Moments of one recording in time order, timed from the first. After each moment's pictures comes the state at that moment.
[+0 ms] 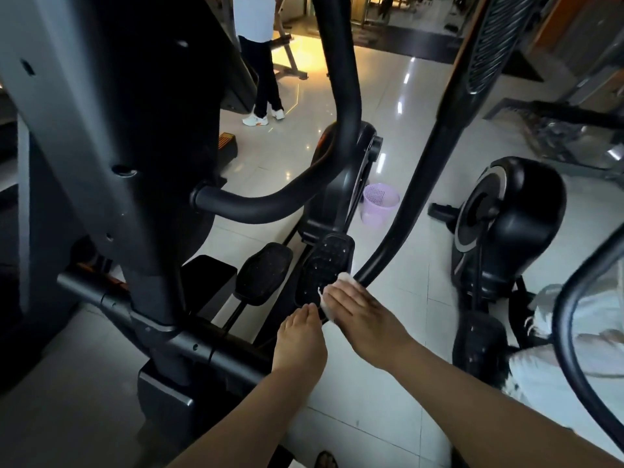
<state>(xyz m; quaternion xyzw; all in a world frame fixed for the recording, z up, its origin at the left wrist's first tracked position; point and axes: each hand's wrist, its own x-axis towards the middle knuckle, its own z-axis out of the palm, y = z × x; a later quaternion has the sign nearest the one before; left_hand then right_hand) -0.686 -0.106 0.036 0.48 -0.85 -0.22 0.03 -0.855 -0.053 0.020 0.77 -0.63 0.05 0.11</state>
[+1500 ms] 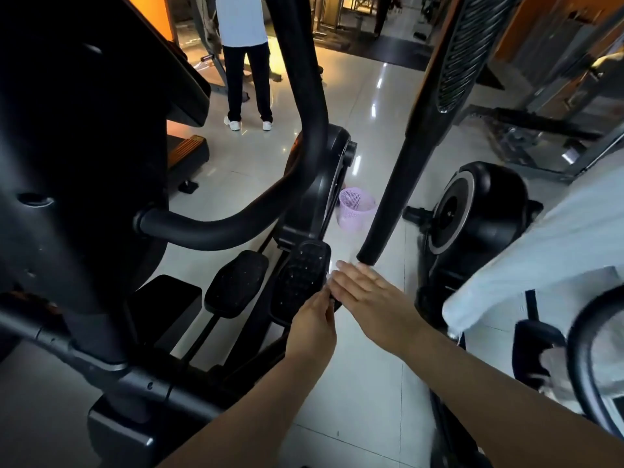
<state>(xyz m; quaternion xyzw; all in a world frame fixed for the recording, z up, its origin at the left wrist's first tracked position) -0.764 -0.121 0.061 0.41 -0.78 -0.41 0.22 -0.912 -0.062 0.093 0.72 -0.60 -0.15 0.32</state>
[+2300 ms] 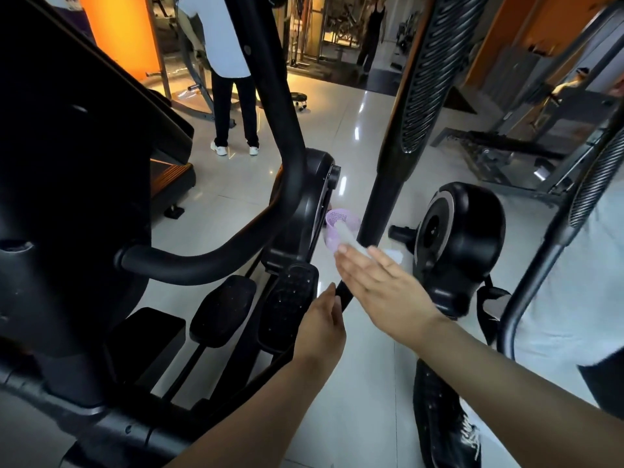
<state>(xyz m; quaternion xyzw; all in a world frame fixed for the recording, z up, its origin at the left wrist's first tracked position) -0.802 -0.127 0.101 0.38 -0.76 -0.46 0.26 -0.935 -0.061 0.173 0.66 -0.56 -0.24 0.45</state>
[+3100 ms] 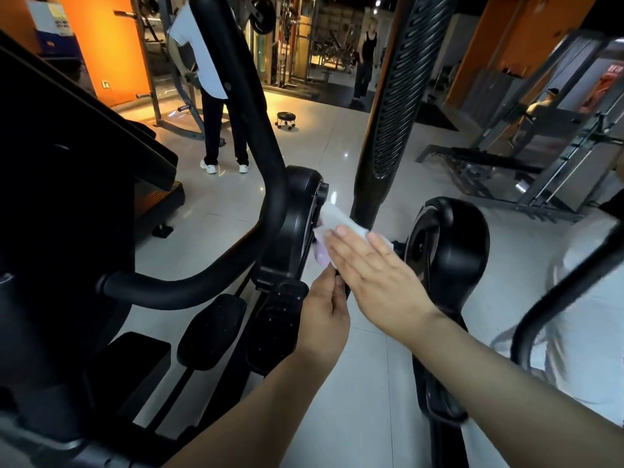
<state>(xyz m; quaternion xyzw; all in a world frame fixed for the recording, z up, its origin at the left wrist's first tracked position) -0.823 -0.124 0.163 0.26 -0.68 -0.55 0.41 -0.930 -0.068 0.222 0.61 -0.60 -0.12 0.50</state>
